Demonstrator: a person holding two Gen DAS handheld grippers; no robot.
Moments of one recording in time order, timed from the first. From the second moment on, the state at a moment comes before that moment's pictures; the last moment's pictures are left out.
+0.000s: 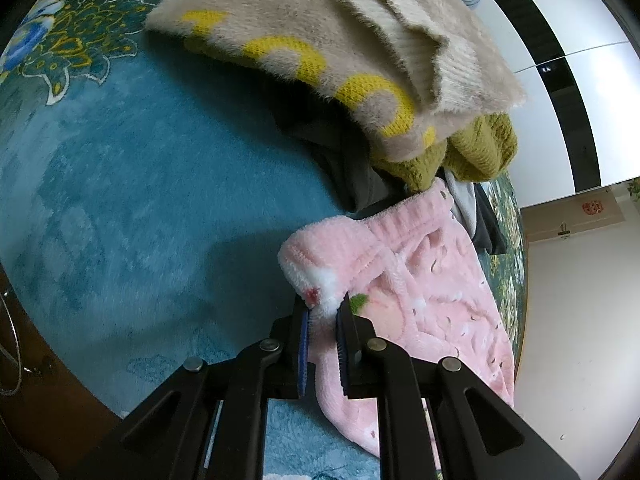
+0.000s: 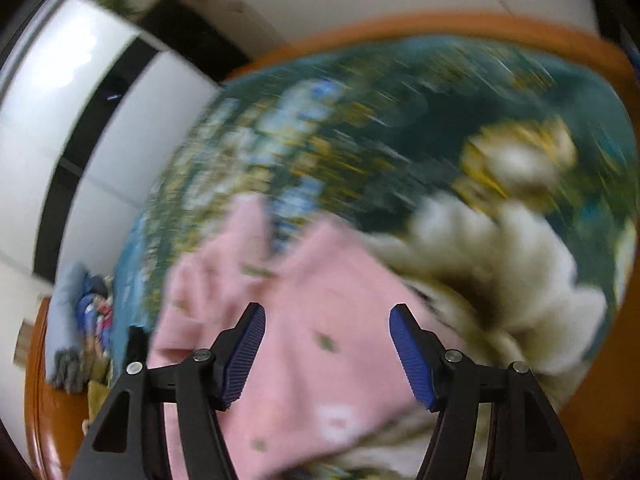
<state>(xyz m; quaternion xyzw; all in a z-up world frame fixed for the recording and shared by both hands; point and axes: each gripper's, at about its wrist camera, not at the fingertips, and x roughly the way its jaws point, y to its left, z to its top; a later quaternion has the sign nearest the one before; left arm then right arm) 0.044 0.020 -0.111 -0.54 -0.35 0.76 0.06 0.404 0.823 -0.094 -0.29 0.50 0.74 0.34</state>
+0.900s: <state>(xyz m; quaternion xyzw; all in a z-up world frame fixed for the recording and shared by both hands) 0.040 0.036 -0.103 -0.54 -0.33 0.78 0.03 0.424 0.821 -0.129 -0.20 0.58 0.72 0.33</state>
